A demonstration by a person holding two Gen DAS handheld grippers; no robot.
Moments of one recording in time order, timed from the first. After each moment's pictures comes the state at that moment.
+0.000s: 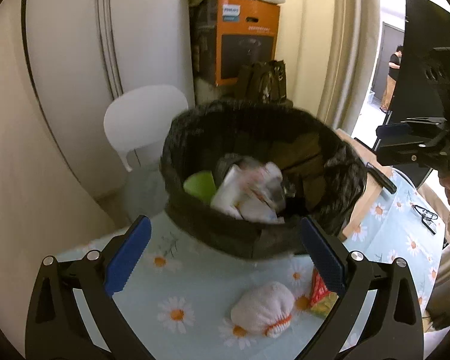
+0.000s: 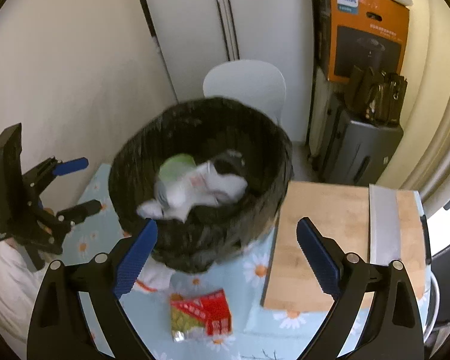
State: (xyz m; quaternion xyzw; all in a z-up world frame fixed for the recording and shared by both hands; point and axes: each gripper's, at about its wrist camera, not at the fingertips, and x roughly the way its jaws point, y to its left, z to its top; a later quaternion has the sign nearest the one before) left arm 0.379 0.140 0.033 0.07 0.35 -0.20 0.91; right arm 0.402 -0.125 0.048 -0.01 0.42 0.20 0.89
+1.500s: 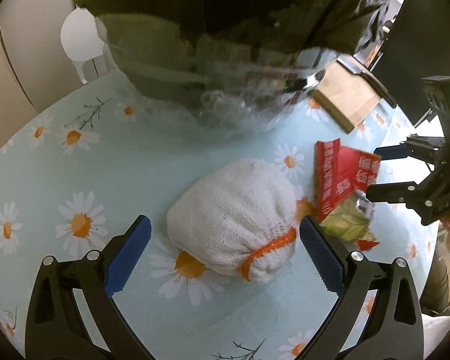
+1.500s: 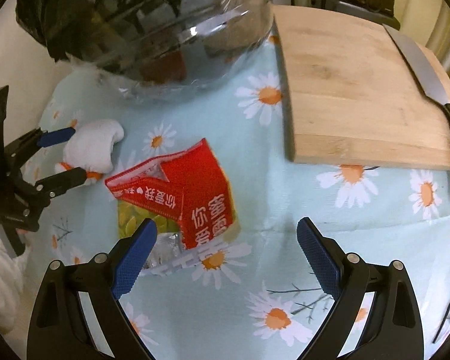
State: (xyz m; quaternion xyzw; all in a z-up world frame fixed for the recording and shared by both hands) left arm 0.358 0.118 -0.134 0.06 0.50 -0.25 0.83; right arm 0.344 -0.115 -0.145 0.02 0.59 0.14 0.80
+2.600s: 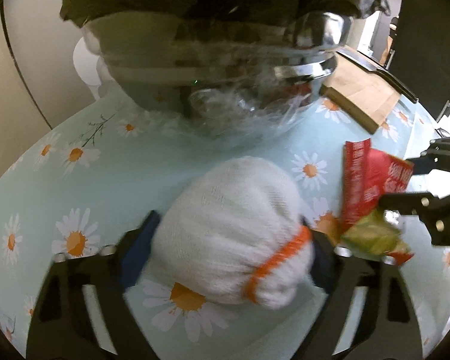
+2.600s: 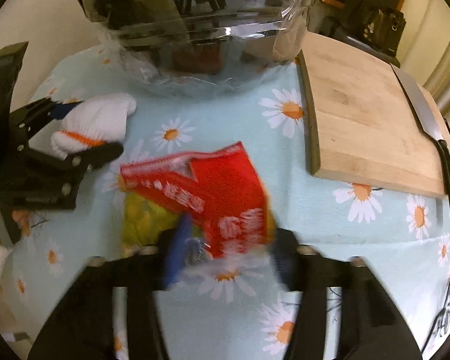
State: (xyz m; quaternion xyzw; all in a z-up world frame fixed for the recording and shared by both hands) left arm 0.351 0.098 -0.154 0.10 0.44 -0.21 0.87; right arm 0.310 -0.080 -0.151 -0.07 0.54 0.14 0.83
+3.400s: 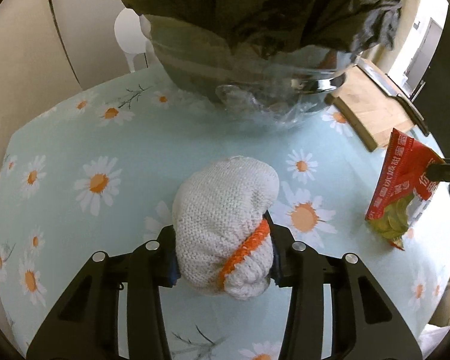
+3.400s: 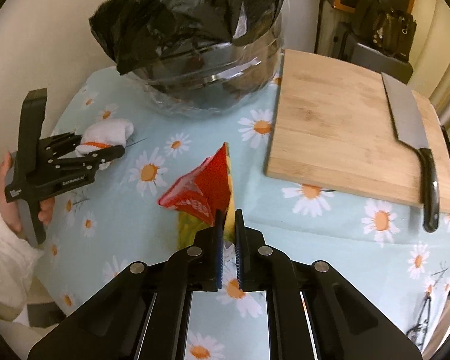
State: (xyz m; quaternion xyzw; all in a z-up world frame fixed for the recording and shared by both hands) left arm 0.321 0.091 -0.132 0.03 0.48 -0.12 0.87; right arm 0.304 -0.149 -0.080 -0.05 0.53 0.21 0.82
